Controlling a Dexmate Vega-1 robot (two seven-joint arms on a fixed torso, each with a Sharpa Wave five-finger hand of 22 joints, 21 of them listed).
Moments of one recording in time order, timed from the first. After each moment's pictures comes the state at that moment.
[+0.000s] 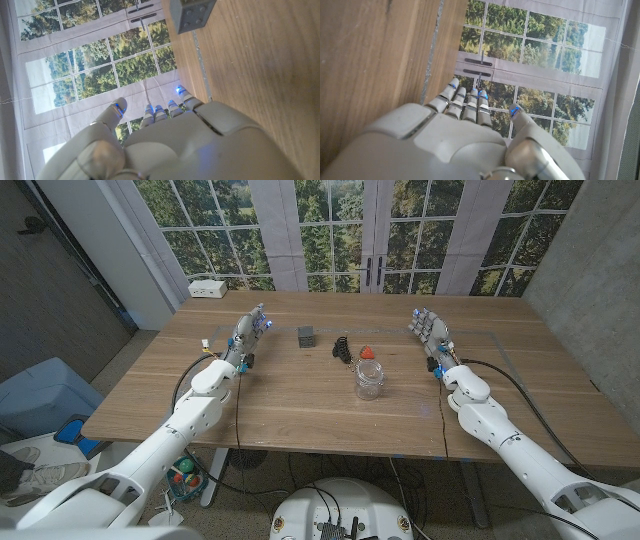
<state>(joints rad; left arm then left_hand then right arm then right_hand) 0.81 0.50 0.36 -1.25 -0.66 -0.31 -0.05 0.14 0.13 0.72 0.10 0.20 -0.02 -0.06 0.17 0.17 -0.09 -0.10 0.18 0.17 -0.09 -0.03 0.18 0.17 0.03 -0.04 0.28 0.17 -0.87 -0.45 -0.36 -1.27 0.64 0.37 -0.03 0.22 0.16 0.58 0.05 0.19 0.29 0.00 0.19 0.17 0.24 -0.02 0.21 0.19 0.10 -0.04 0.26 0.30 0.19 -0.04 0.38 0.17</state>
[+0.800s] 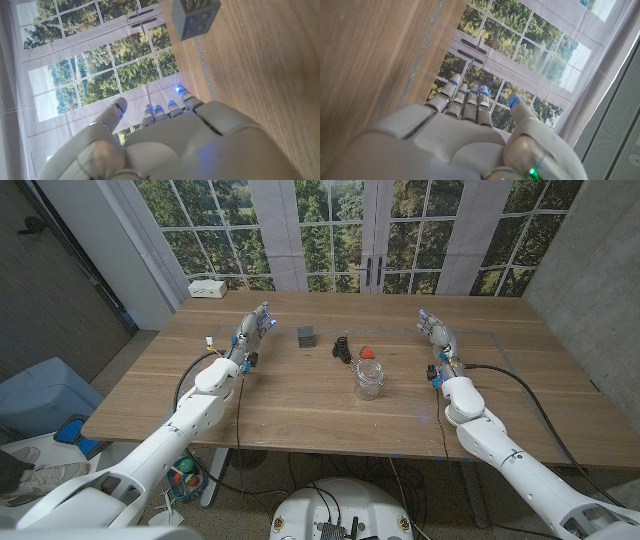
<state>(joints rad) 0.81 0.51 0.38 -1.29 -0.62 -0.29 -0.03 0.14 0.13 0.72 0.09 0.20 -0.01 -0.06 0.18 0.17 -0.09 -0.10 0.18 0.17 -0.09 -0.03 0.18 0.17 0.05 -0.04 0.27 0.17 -0.96 -0.48 -0.37 -1.34 0.34 0.48 -0.30 0.32 0.18 0.61 -0.06 0.19 0.36 0.01 0.20 0.17 0.29 -0.01 0.22 0.20 0.16 -0.04 0.28 0.27 0.25 -0.04 0.37 0.17</state>
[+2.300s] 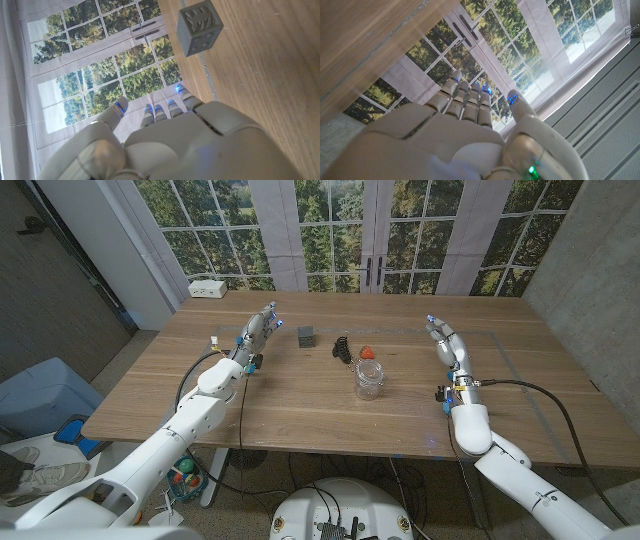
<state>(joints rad) 0.85 0.54 0.40 -1.39 -0.60 -0.26 -0.01 0.16 0.13 0.72 0.07 0.20 -0.01 -0.07 0.18 0.17 -0.08 -0.10 0.18 0.17 -0.08 -0.03 0.18 0.17 0.06 -0.04 0.25 0.17 -1.20 -0.58 -0.31 -1.62 -0.14 0.41 -0.65 0.37 0.19 0.61 -0.09 0.19 0.39 -0.01 0.20 0.18 0.33 -0.03 0.22 0.20 0.20 -0.04 0.29 0.28 0.30 -0.04 0.36 0.17</state>
